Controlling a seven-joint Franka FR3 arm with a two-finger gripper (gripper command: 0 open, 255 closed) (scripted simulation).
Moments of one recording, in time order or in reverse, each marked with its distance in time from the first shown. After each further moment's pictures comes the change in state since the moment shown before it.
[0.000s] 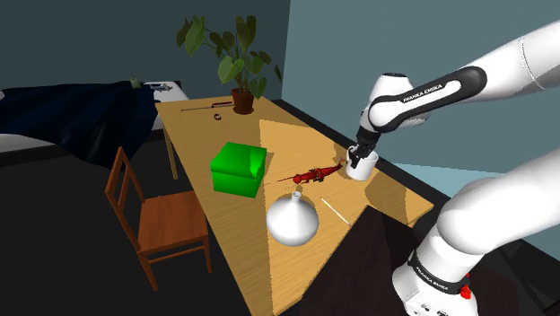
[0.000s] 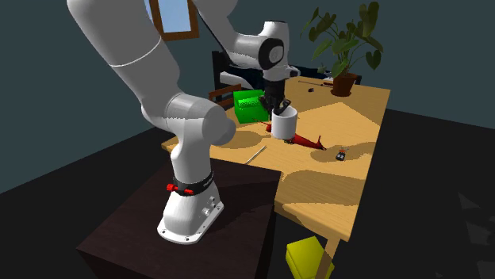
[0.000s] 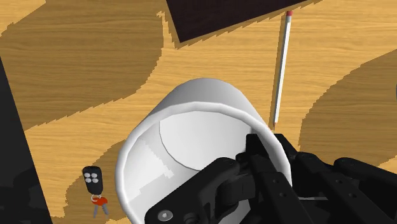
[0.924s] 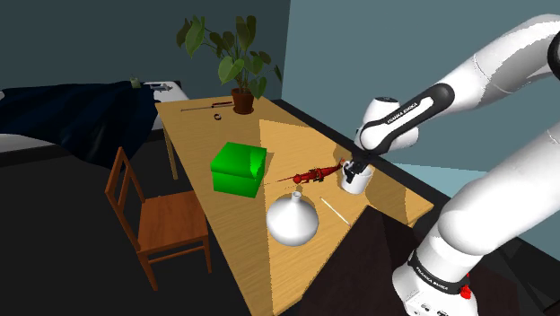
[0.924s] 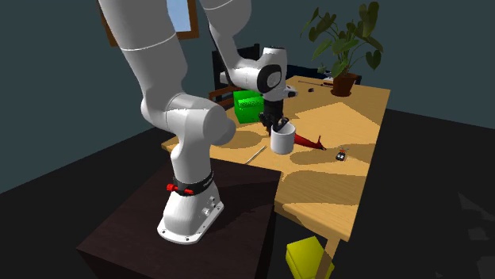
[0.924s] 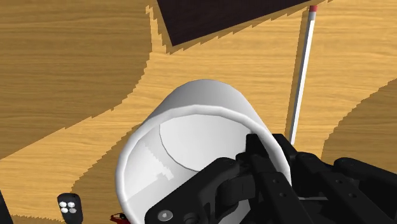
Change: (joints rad) arm 0.019 0.189 -0.039 -0.072 0.019 0.260 -0.026
